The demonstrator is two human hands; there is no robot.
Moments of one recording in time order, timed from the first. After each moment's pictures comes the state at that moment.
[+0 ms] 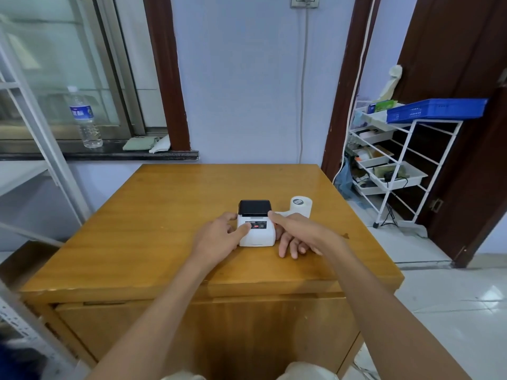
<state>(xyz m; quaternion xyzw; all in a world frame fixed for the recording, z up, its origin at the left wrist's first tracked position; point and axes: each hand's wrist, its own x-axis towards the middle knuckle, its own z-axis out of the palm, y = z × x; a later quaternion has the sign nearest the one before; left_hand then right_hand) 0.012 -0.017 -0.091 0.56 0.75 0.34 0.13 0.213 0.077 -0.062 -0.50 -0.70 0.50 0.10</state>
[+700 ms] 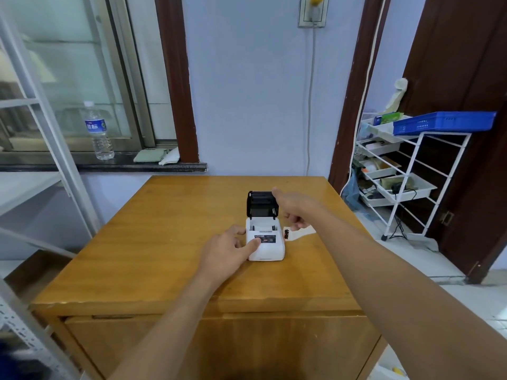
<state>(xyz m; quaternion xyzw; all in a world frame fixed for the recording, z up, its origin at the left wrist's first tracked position) 0.008 -0.016 -0.097 0.56 0.74 0.35 0.12 0.159 0.118 0.000 -0.61 -0.70 0.36 0.08</state>
